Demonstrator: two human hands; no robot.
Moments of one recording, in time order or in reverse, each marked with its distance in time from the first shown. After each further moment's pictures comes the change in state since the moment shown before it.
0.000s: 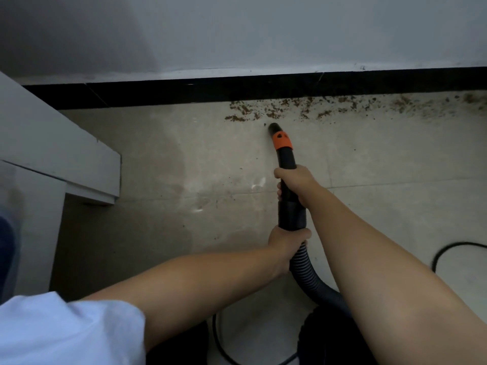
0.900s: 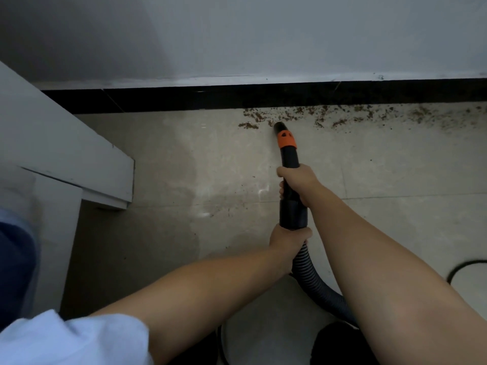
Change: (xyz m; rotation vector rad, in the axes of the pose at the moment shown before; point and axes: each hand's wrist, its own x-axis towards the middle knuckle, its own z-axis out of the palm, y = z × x) left_hand 0.011 0.021 -0.022 -0.040 0.052 0.028; right_hand 0.019 -0.019 0.027 0.009 0.008 -0.015
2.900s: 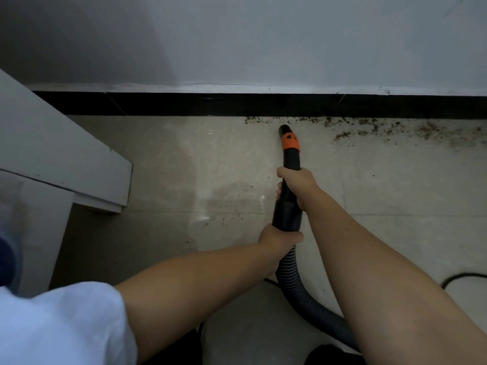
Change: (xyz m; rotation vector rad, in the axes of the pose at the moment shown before) left_hand 0.016 0.026 -0.001 0.184 0.053 0.019; right_hand 0.021 -0.015 -0.005 0.109 -0.008 0.009
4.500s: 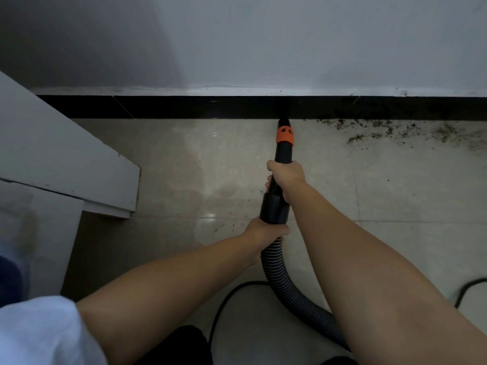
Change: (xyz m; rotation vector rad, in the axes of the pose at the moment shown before) left_hand 0.016 0.017 -0.056 0.003 -0.044 0.042; right_hand 0.015 -0.014 0.051 0.007 0.056 -0.032
